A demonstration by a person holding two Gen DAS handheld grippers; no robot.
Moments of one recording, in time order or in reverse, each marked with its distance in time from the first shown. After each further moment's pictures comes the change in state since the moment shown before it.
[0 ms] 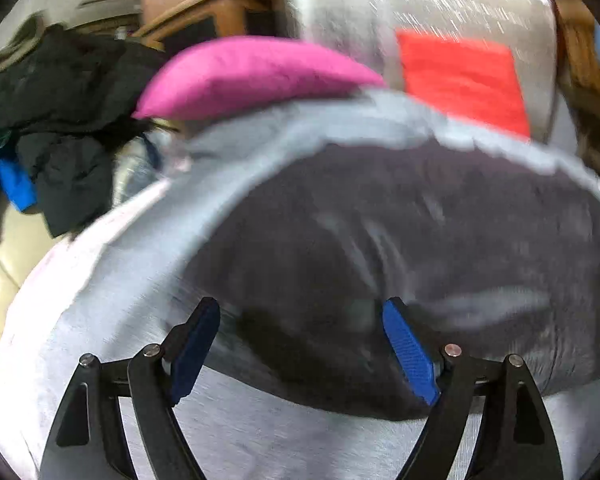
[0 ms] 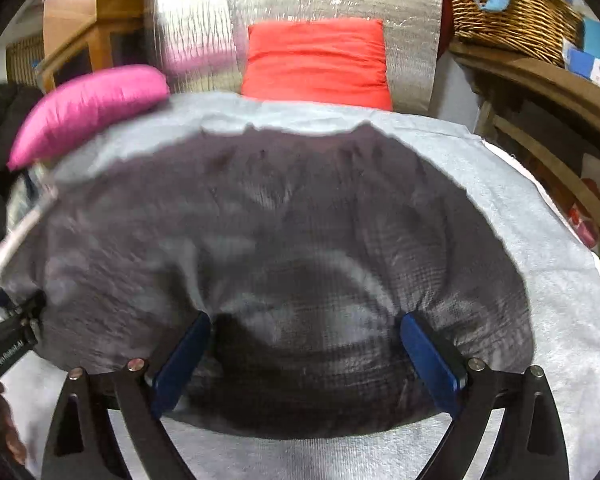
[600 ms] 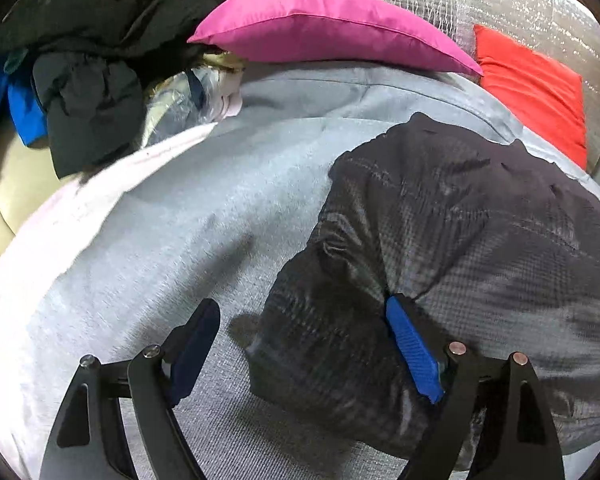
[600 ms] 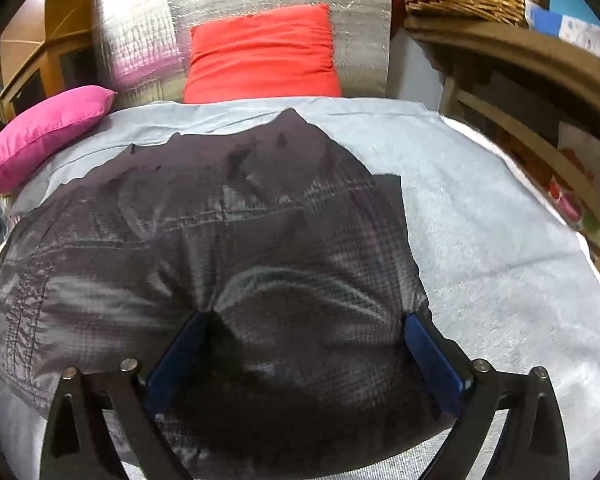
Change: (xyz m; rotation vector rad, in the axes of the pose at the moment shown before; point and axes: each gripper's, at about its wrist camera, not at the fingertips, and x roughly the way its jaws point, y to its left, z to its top) left arm 0.071 0.050 -0.005 -0.144 0.153 0.045; right arm 0.037 -0.060 0.000 0.089 0.057 -0.082
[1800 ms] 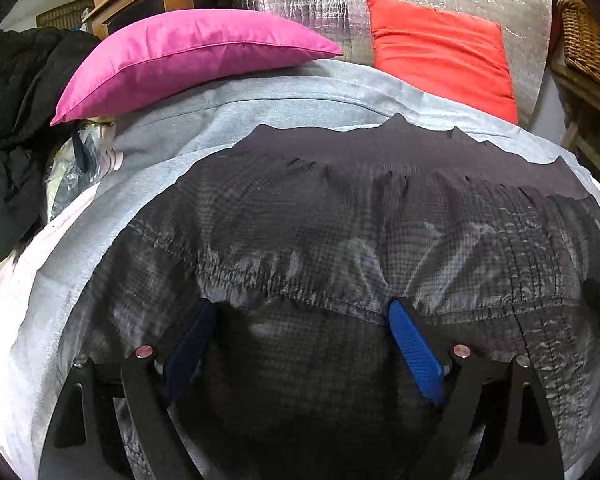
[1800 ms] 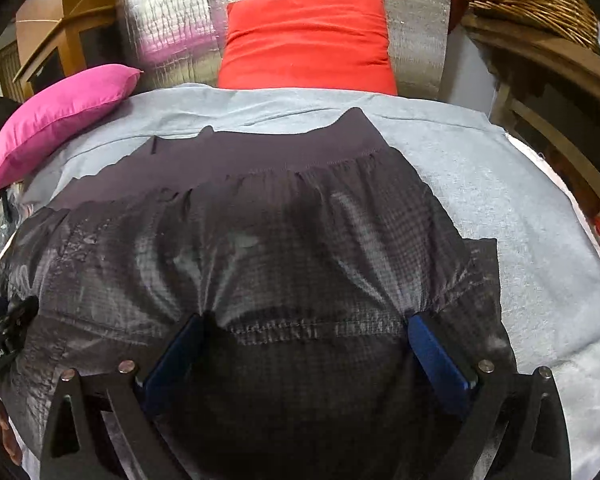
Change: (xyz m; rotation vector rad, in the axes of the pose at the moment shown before) left arm -0.004 -0.126 0.017 0.227 0.010 -0.139; right arm 0.048 0.029 0.045 -0.101 0.065 0.091
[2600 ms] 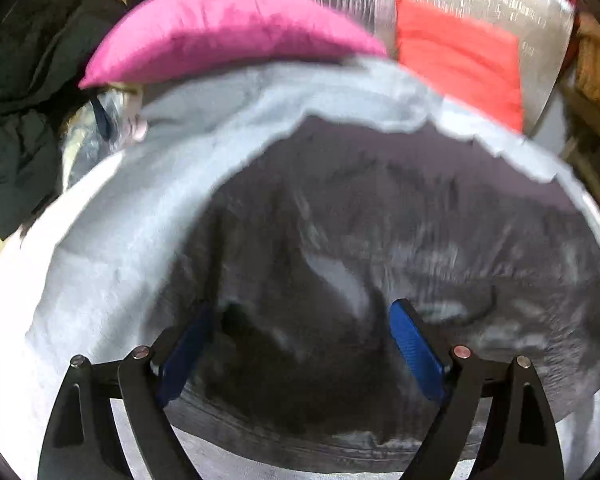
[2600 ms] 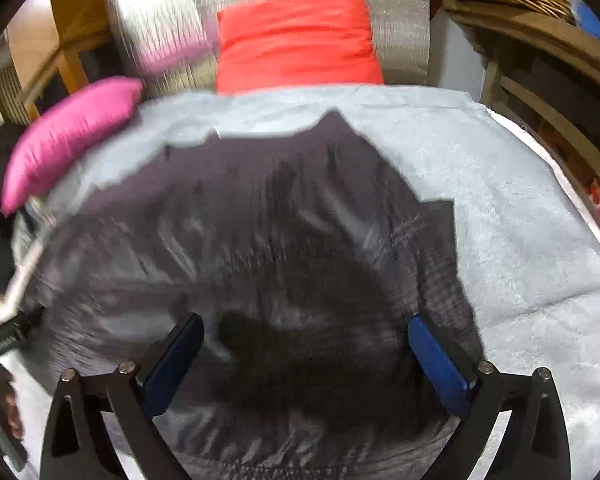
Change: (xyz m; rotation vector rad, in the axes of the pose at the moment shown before) left arm -0.024 0.079 0.007 -0.077 0.052 -0.060; right arm -0.049 -0.033 -0.012 0.101 -0.007 0.101
